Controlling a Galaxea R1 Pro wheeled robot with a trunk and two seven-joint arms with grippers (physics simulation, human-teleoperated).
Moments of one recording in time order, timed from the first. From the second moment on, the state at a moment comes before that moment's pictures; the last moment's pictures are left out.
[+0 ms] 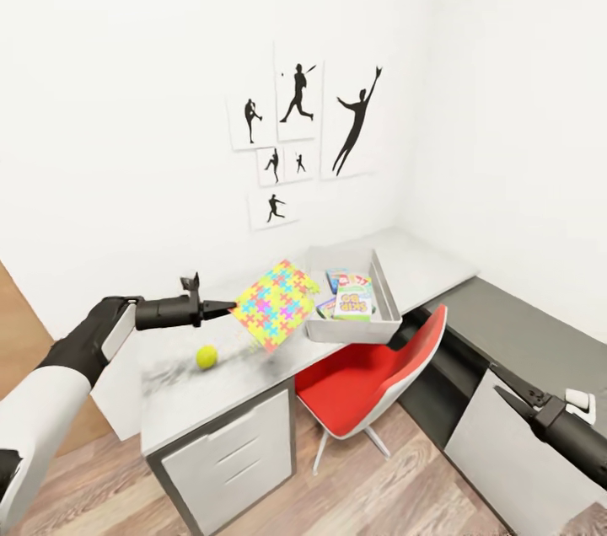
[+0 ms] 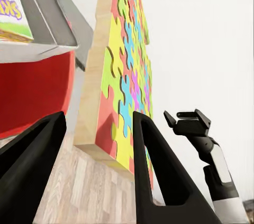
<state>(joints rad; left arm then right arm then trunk) -0.94 0.29 -0.14 -0.68 0.43 0.95 -1.28 -0.10 -0.15 -0.70 -1.58 -0.74 0.98 0.77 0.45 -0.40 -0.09</state>
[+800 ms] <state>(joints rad) -0.94 0.26 -0.13 -0.77 0.42 0.95 -1.24 -0.10 -0.15 -0.70 -1.58 -0.74 0.98 0.77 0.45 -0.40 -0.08</state>
